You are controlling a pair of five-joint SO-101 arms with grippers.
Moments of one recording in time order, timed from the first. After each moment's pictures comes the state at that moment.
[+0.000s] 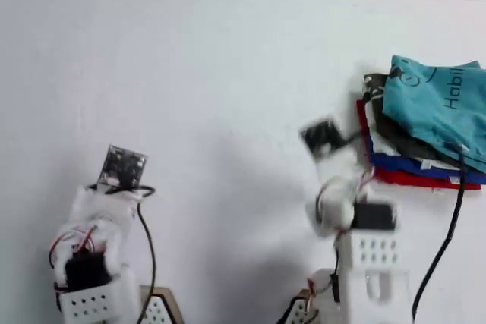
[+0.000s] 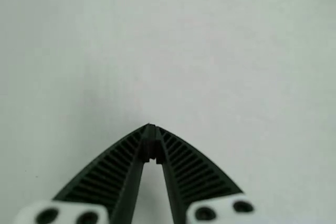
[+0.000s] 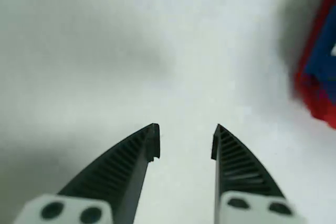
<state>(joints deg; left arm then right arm) -20.7 -102.6 93.6 66.7 -27.2 -2.5 -64.5 69.5 74.6 27.1</state>
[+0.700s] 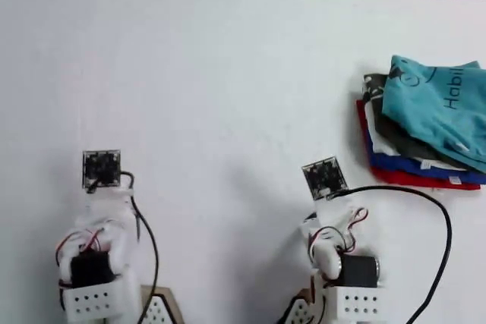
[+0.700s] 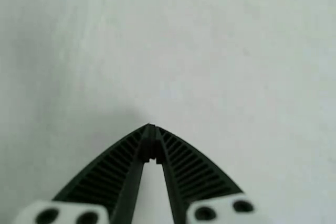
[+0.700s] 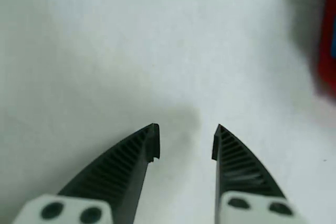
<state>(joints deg) -16.1 -102.9 95.7 71.1 -3.0 -1.8 -100.7 96.6 72.1 21.8</state>
